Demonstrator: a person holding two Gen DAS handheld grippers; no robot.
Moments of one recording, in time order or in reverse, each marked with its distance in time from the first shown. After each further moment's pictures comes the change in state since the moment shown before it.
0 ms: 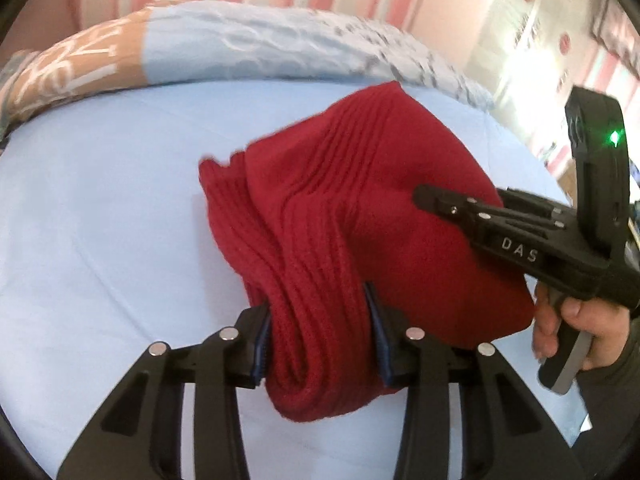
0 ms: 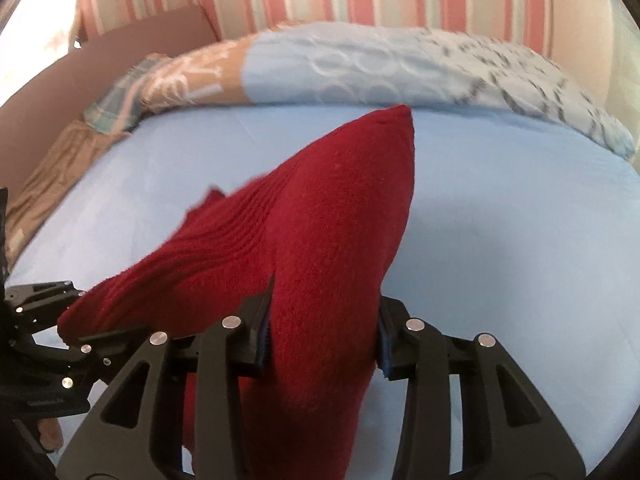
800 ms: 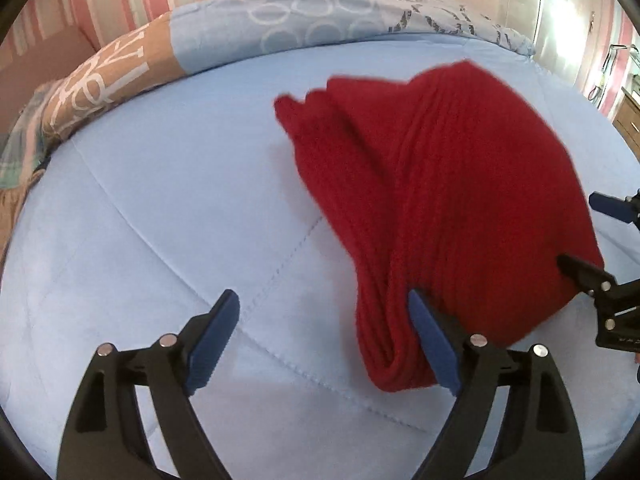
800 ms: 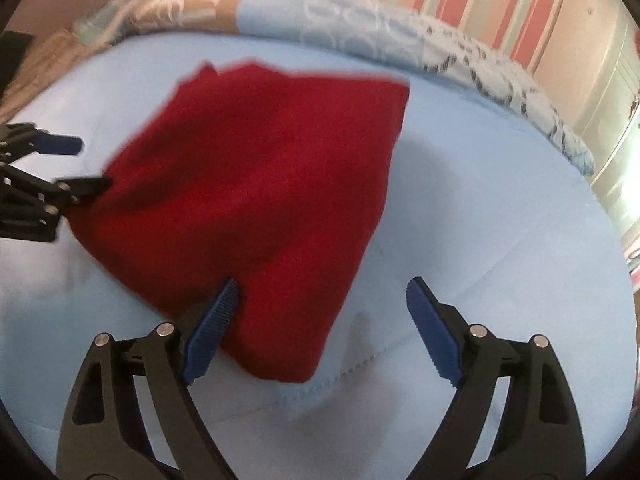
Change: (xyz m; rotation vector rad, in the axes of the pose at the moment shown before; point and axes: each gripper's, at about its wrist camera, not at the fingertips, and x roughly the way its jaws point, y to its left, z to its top) left arm 0.024 0.031 -0.039 0.085 0.044 0.263; right arm -0.013 0.012 -0.101 -0.168 0.096 -0.225
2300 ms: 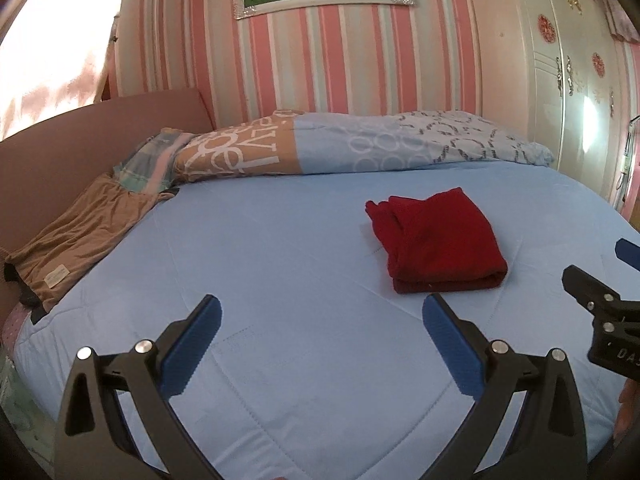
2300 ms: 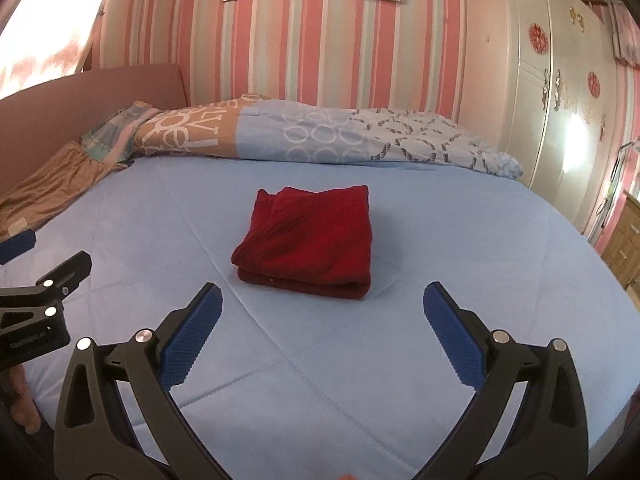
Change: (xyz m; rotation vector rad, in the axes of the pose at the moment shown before) left arm -0.270 -0.026 -0.157 -0.169 -0.431 0.240; right arm -0.255 0.091 -0.089 0.230 -0.377 -0.093
